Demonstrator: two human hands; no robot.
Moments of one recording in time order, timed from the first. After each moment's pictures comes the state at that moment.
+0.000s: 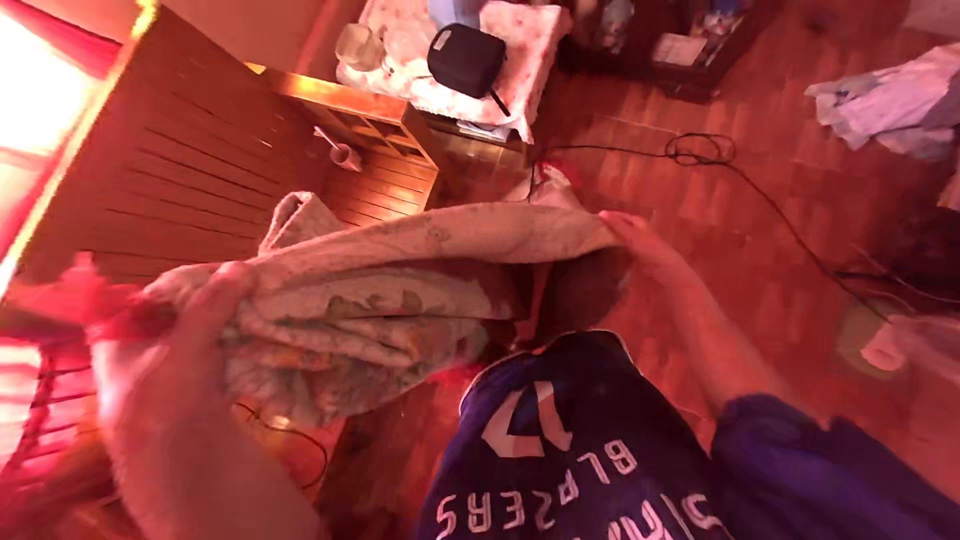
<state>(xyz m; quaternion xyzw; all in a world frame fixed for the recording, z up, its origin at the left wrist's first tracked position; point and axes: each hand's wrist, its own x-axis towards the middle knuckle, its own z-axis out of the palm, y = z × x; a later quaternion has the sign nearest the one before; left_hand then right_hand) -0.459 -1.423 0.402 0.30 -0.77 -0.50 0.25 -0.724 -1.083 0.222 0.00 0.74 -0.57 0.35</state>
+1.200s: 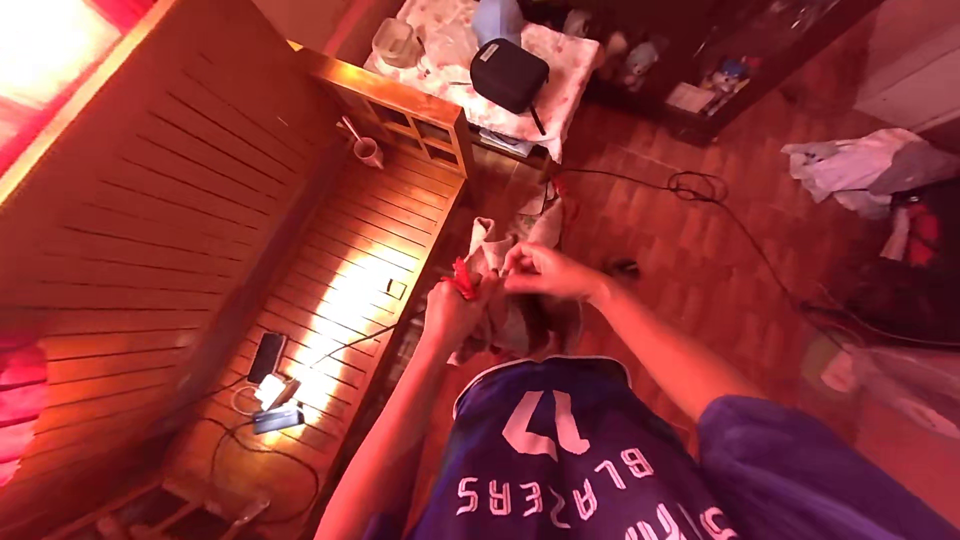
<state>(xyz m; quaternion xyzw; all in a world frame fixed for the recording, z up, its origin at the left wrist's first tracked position) -0.506 -1.476 0.260 0.28 -0.85 -0.44 -0.08 -0.642 -1.320 0.251 -0.32 0.65 -0.50 0.47</state>
